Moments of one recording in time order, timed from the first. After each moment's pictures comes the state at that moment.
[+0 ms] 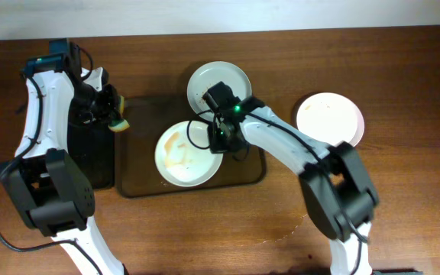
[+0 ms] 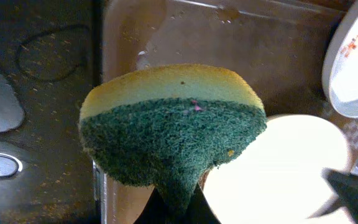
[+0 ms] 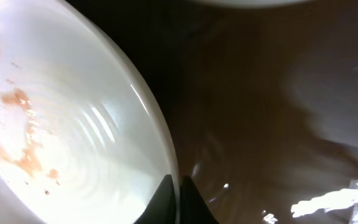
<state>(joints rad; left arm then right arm) 0.17 2.09 1.86 -1.26 0.28 -0.06 0.59 2.08 1.57 -0.82 -0.11 0.47</state>
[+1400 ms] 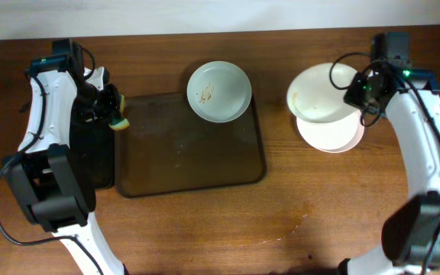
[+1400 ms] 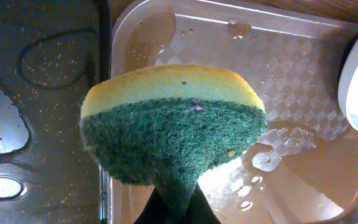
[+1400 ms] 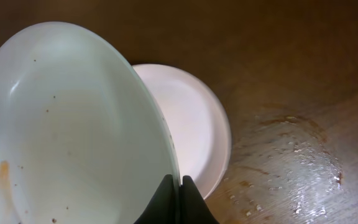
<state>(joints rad) 0.17 2.12 1.86 -1.21 0.26 -0.06 -0.13 1.76 1.55 -0.95 0.13 0.39</state>
